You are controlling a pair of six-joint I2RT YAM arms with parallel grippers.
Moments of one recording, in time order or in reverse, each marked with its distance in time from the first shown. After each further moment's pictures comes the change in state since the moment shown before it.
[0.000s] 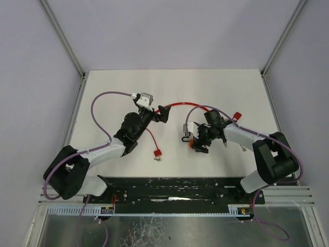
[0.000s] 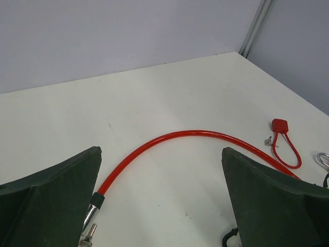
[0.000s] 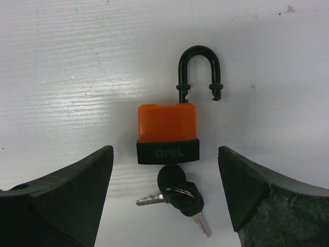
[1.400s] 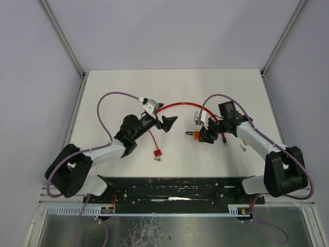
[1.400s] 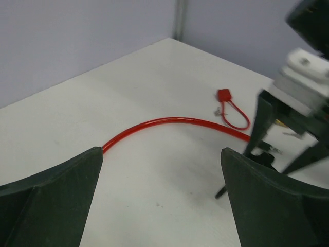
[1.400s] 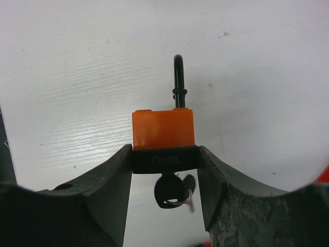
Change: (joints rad) left arm 0.010 0.021 -0.028 0.053 0.276 0.042; right arm -0.121 -0.128 0.065 -0.113 -0.149 0.043
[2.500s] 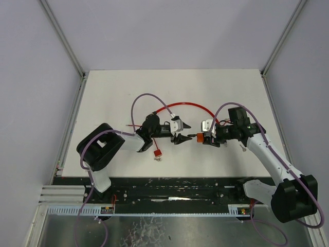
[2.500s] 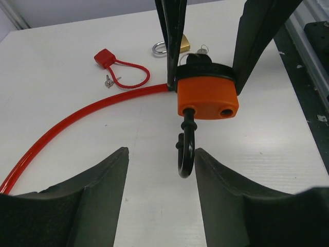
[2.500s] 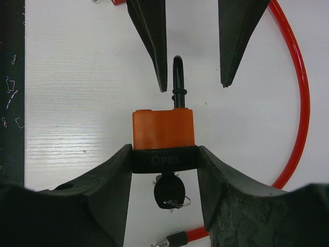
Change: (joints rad) left arm -0.085 0.412 0.128 0.131 0.620 0.318; right arm -0.058 -0.270 -0.051 -0.149 -0.138 -0.245
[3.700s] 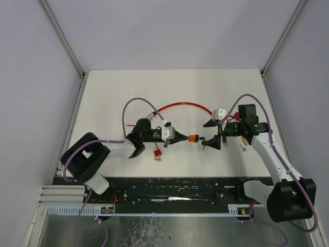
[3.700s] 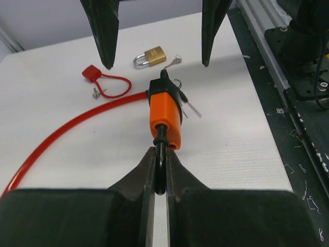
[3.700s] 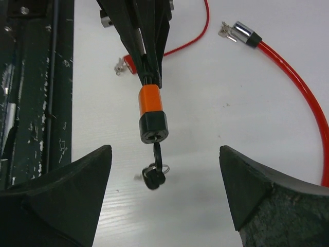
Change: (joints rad) left arm 0.000 -0.193 -0.135 -0.031 0.071 0.017; right arm -0.140 -0.009 0.007 0.037 -0.296 0.209
